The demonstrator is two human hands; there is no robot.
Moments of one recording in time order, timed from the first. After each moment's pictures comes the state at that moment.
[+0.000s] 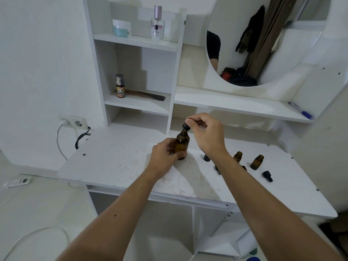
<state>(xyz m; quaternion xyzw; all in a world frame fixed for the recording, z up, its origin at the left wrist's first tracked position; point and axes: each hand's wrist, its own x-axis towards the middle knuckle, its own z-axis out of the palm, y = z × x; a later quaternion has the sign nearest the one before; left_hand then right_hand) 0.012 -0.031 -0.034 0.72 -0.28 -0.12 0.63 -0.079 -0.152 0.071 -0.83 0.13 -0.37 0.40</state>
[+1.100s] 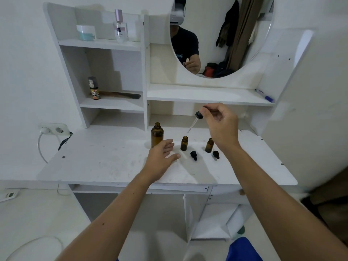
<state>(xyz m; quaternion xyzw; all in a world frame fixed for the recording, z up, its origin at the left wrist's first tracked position) -0.053 -0.051 -0.030 0.73 -0.34 -0.16 0.57 -0.174 -0.209 0.089 -0.75 0.17 -0.46 0.45</state>
